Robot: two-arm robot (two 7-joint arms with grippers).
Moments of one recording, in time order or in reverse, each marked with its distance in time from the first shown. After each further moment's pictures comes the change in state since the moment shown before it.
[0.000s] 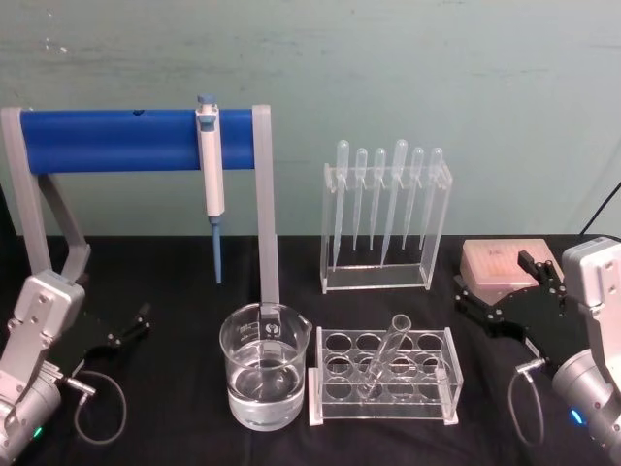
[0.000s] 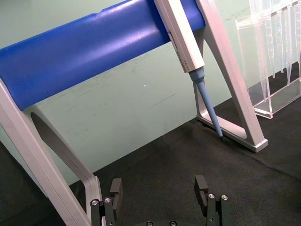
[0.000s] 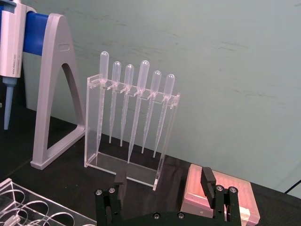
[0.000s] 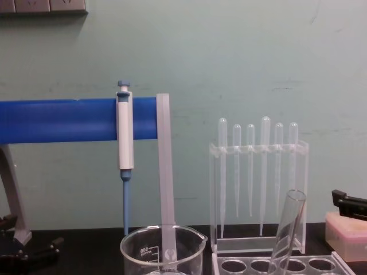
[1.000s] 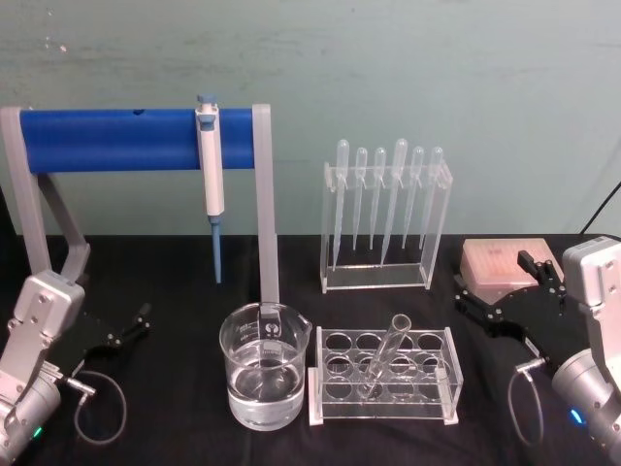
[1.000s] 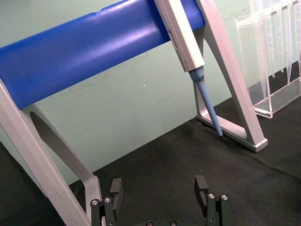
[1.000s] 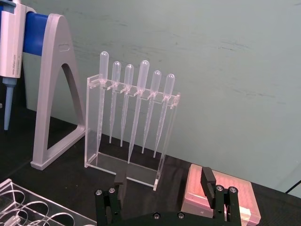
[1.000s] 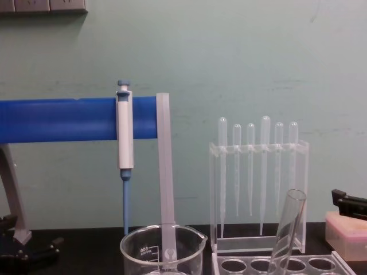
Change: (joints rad) left arm 0.000 0.000 0.000 0.000 0.000 0.000 0.000; right arm 0.001 0.000 0.000 0.001 0.003 -0.002 0.000
